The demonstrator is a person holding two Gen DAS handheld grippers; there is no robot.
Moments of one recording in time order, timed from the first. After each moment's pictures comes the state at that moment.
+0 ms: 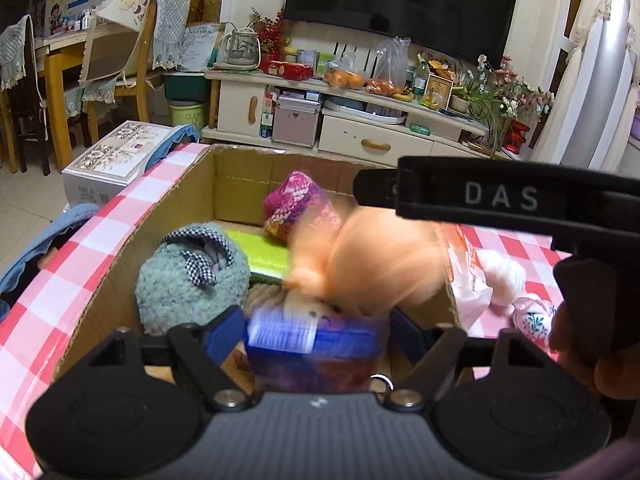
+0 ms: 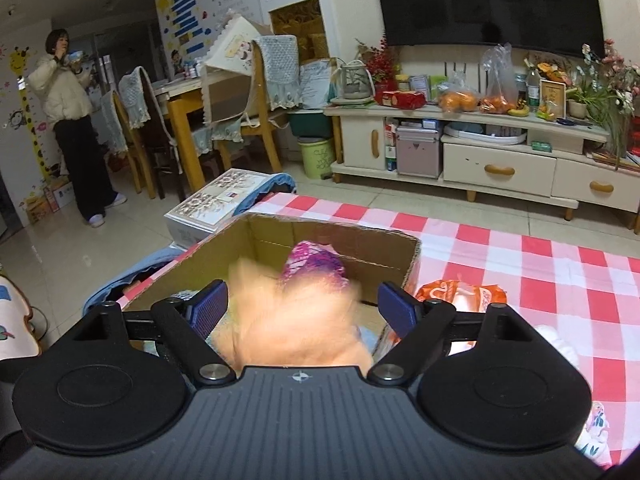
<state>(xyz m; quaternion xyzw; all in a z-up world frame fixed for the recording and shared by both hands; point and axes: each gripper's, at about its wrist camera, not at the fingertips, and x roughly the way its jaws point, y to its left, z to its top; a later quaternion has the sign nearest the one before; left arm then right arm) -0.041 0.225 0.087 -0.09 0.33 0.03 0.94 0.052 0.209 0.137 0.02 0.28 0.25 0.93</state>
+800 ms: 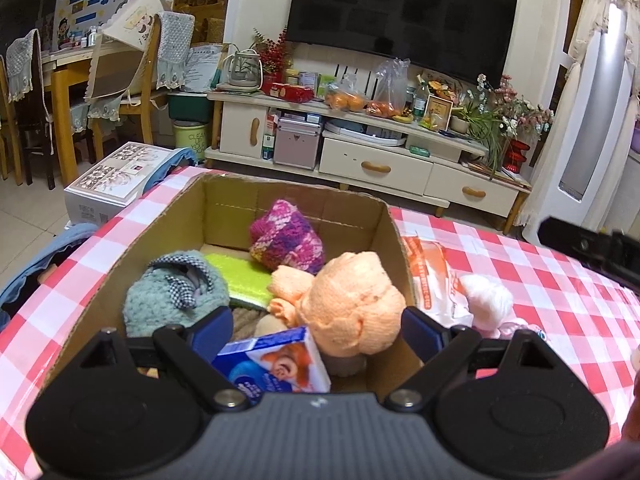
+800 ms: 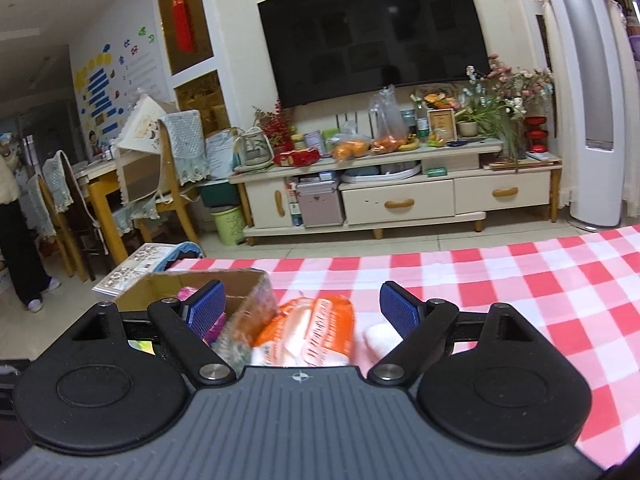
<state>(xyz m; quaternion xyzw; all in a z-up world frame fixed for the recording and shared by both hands) -0.041 0.207 0.099 -0.09 0.30 0.04 0.95 -0.010 0.102 0.145 0.09 0.19 0.11 0.97</state>
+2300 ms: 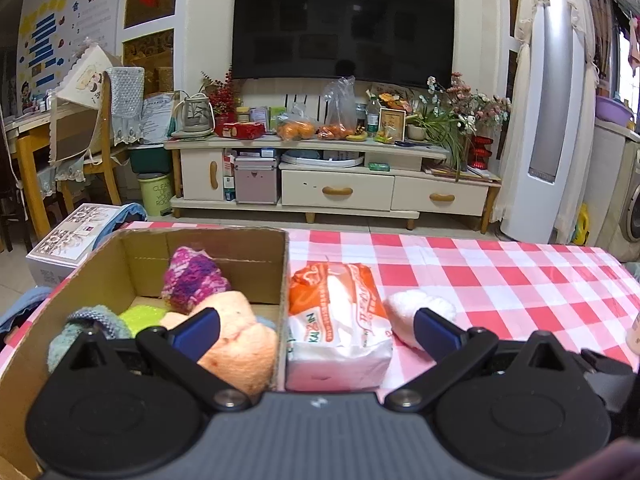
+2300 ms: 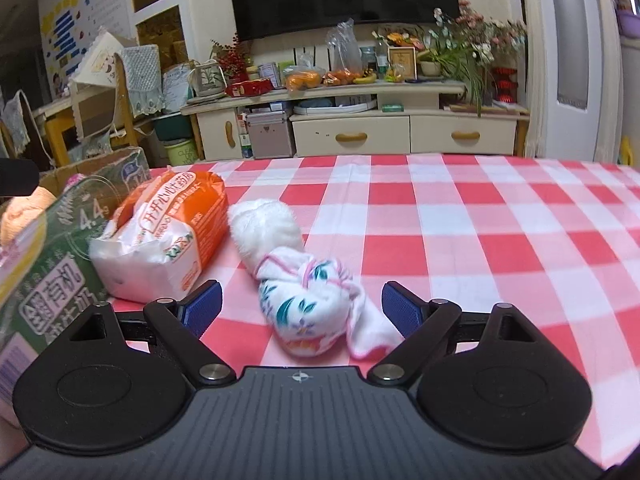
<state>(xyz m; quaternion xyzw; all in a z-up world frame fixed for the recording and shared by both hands) -0.031 0.117 0.104 -0.01 0.25 0.01 0.97 0.003 0.043 0.050 0.05 0.28 0.07 0.96</state>
